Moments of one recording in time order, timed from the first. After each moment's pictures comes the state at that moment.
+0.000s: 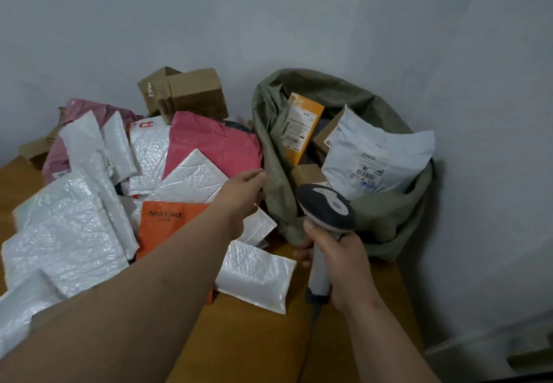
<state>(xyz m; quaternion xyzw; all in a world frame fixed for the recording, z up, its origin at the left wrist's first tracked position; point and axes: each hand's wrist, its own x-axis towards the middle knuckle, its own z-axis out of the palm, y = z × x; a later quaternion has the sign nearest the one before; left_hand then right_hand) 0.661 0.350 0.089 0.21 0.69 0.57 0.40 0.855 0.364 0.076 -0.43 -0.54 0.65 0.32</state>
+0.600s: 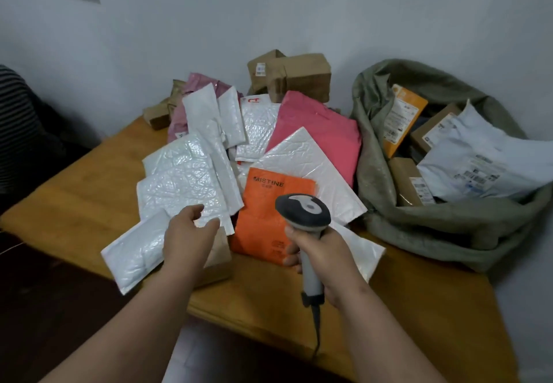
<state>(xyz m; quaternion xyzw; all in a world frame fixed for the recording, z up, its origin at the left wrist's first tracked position) 0.571 0.087 0.017 0.07 0.87 0.47 0.10 0.741 0.231 0.055 -0.37 -0.61 0.68 0.13</state>
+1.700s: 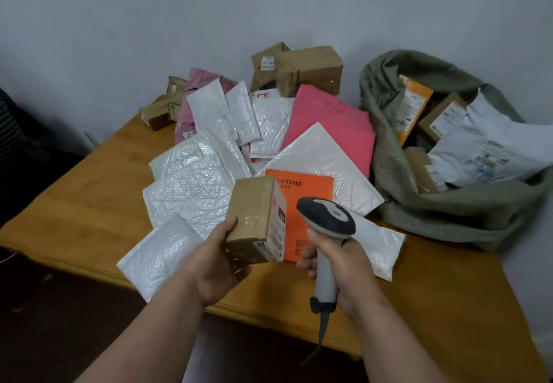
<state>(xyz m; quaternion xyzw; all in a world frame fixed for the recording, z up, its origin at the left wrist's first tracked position) 0.547 0.045 0.010 -0.07 0.52 0.64 0.56 0.717 0.173 0.042 -0.42 -0.54 0.70 0.20</state>
